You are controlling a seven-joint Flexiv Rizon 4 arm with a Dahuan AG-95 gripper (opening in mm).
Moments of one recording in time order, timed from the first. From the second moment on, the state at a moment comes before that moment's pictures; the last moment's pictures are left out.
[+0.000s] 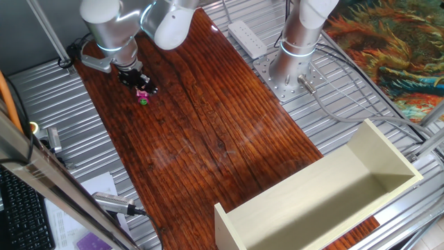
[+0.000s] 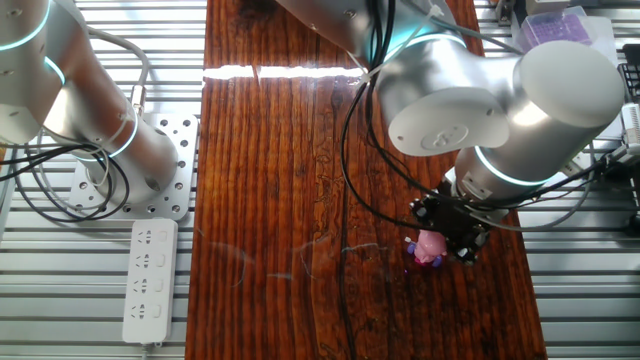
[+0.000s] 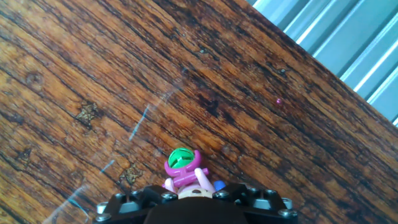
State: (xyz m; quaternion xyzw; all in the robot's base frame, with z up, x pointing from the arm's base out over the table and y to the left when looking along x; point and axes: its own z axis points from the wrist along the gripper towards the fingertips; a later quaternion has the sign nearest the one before) arm 0.558 -0.158 0.041 0.35 -0.94 0.04 0.05
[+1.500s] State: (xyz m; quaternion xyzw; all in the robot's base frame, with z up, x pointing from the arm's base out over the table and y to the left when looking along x) arm 0.553 -0.161 0.038 0.34 -0.94 0.05 0.06
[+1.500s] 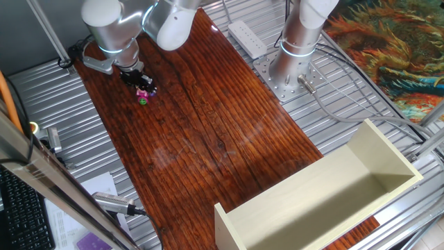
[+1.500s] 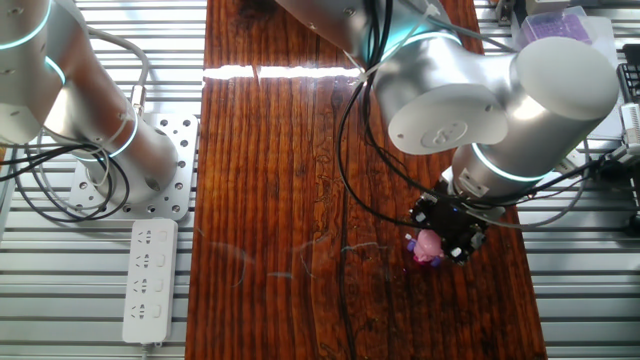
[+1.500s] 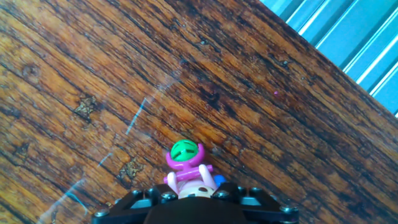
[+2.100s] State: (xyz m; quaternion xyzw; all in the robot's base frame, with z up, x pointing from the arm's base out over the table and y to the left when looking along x) arm 0.554 -0.161 0.065 0.33 -0.94 0.04 0.06
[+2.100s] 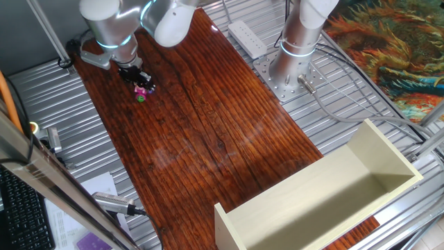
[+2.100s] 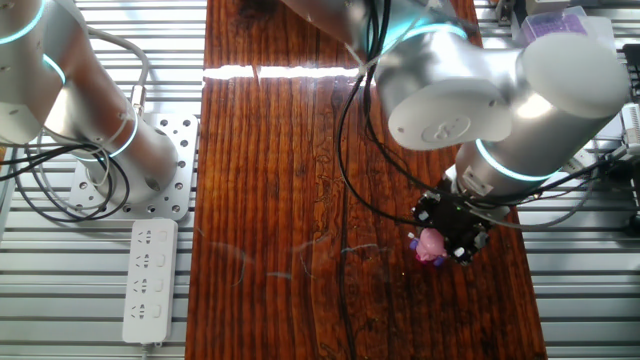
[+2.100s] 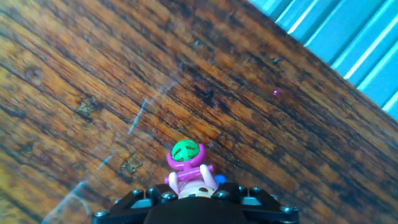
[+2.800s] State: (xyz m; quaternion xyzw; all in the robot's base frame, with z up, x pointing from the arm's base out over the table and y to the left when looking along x) arm 0.547 -0.113 0.133 0.19 -0.98 0.04 0.05
